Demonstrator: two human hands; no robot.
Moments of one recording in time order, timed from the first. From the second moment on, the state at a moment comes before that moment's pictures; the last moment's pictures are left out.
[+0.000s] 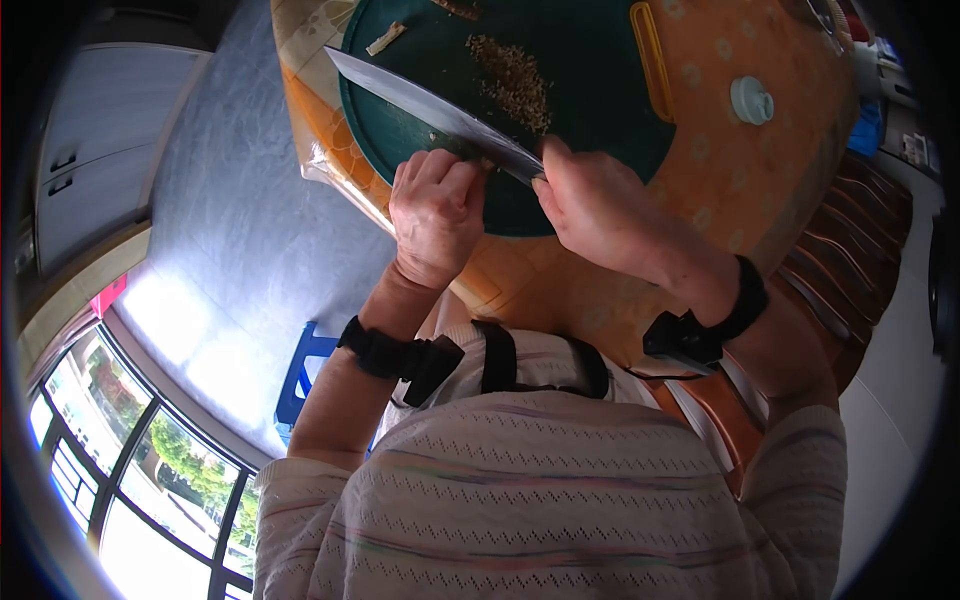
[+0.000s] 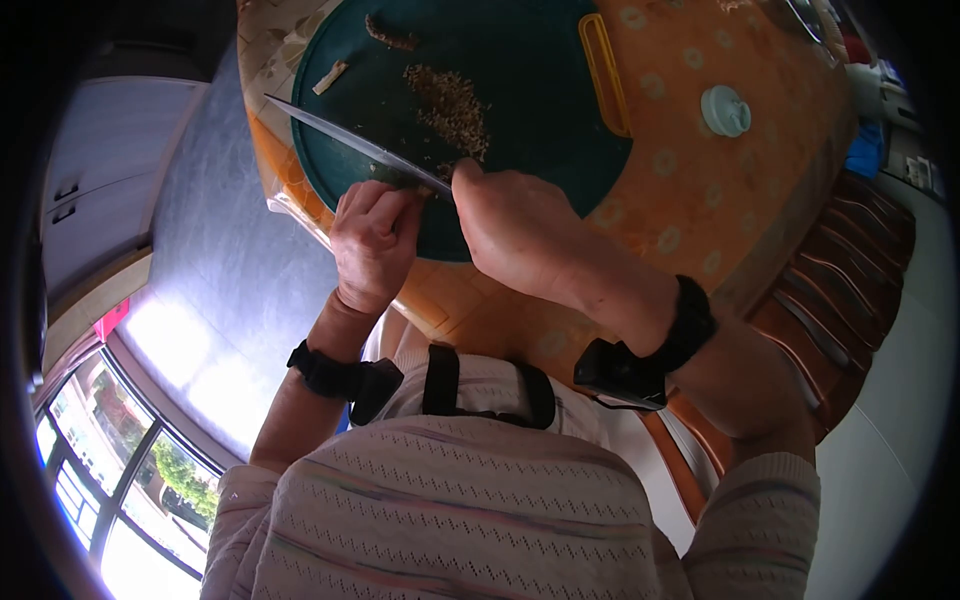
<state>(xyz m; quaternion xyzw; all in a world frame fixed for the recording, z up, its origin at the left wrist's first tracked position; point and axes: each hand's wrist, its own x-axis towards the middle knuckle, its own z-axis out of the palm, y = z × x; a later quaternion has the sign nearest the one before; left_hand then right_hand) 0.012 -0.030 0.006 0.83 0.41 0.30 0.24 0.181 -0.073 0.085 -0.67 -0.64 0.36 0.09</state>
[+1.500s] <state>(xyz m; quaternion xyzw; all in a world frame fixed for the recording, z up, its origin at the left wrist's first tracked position) 0.010 -0.028 0.002 0.84 0.40 0.29 0.22 0.176 -0.078 0.054 -0.69 -0.61 0.33 0.19</state>
